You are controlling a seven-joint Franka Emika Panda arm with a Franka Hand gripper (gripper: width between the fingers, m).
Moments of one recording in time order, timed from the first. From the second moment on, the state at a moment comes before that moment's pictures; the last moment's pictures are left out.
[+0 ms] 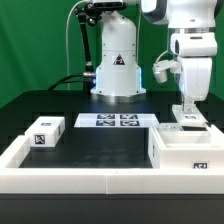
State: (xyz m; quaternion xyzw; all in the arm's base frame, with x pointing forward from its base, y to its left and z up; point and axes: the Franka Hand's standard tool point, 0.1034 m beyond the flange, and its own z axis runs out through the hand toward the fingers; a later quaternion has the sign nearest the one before) arm 0.437 0.118 0.059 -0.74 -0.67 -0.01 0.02
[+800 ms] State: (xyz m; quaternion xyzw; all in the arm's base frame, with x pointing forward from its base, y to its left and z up) arm 0.464 0.116 0.057 -0.74 -0.67 -0.02 0.02
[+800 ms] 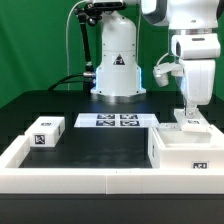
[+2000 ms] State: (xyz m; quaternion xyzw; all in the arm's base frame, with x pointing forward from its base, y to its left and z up) arm 0.527 0.111 0.057 -0.73 -0.68 -0.03 0.01
